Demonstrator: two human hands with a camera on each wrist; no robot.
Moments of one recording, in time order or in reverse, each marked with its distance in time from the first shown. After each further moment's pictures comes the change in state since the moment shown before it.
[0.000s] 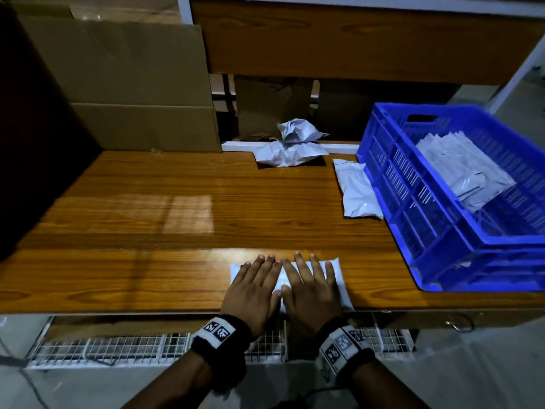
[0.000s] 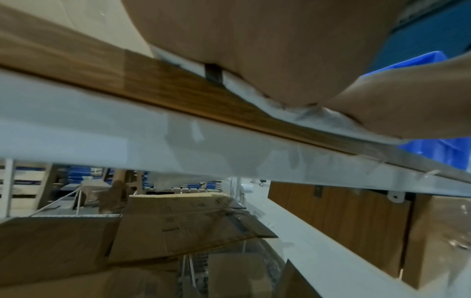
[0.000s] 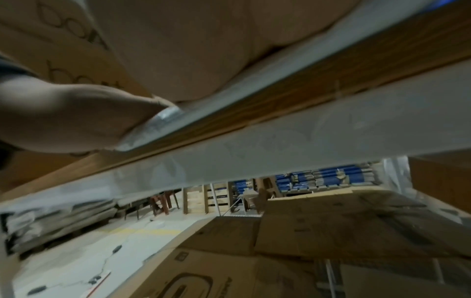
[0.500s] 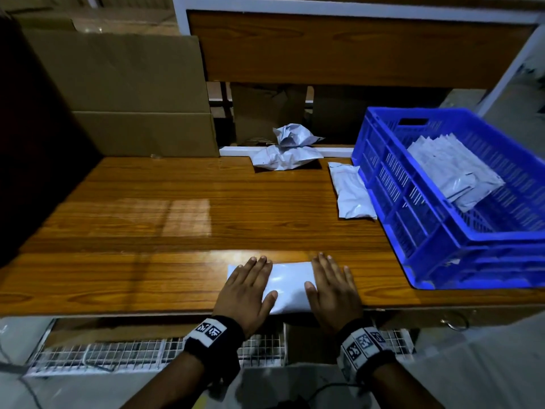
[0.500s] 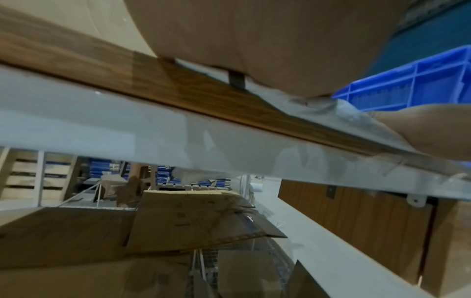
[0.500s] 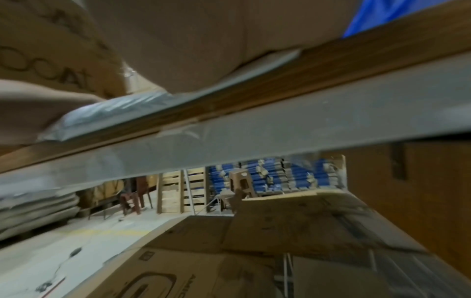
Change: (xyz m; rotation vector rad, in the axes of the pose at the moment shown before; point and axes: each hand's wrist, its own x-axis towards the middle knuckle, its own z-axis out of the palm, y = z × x) left_hand -0.004 -0.006 0.000 -0.062 0.009 -0.043; right_hand -0.013 0.054 0.000 0.134 0.033 0.082
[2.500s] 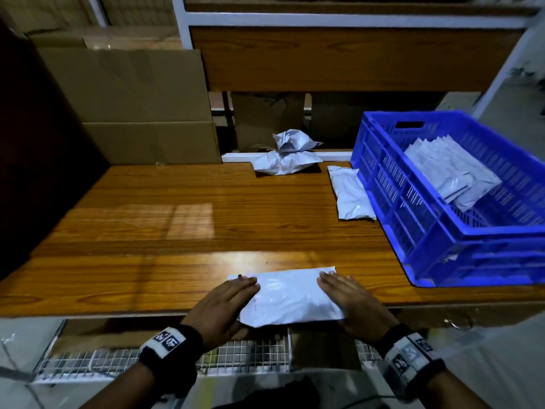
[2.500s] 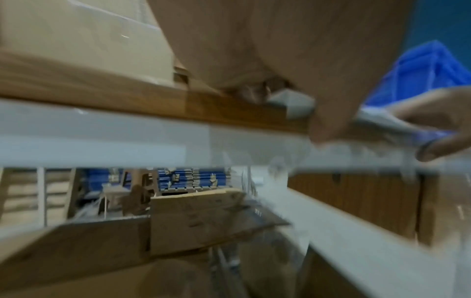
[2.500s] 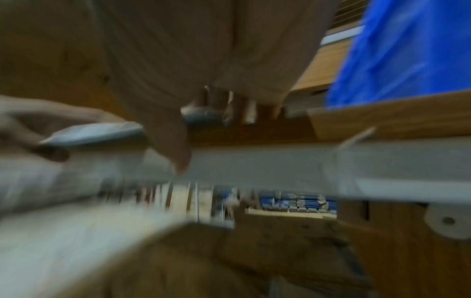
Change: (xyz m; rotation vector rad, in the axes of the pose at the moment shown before) left_hand -0.043 -0.051 -0.023 -0.157 -0.024 0.314; right_hand -0.015 0.058 -0.029 0.083 -0.205 -0.456
